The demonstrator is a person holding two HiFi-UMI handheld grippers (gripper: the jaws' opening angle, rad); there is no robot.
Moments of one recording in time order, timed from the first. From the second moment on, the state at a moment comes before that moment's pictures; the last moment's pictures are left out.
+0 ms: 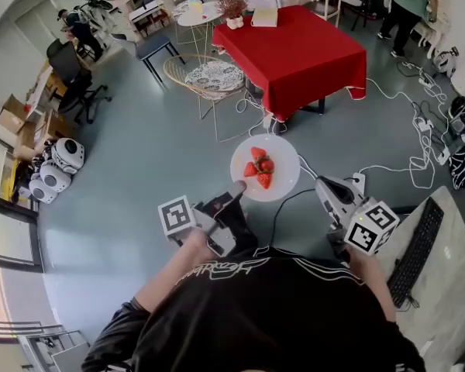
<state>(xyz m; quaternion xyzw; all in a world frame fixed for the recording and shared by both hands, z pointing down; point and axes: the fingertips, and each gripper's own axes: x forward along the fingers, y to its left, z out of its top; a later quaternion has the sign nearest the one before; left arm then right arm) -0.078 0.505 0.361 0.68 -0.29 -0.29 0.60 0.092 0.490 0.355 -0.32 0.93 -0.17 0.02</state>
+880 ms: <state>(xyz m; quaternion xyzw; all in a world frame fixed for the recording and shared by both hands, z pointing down) -0.092 0.317 0.394 0.68 -0.27 -0.24 0.64 0.085 0.326 0.397 -0.37 0.90 -0.23 0.02</state>
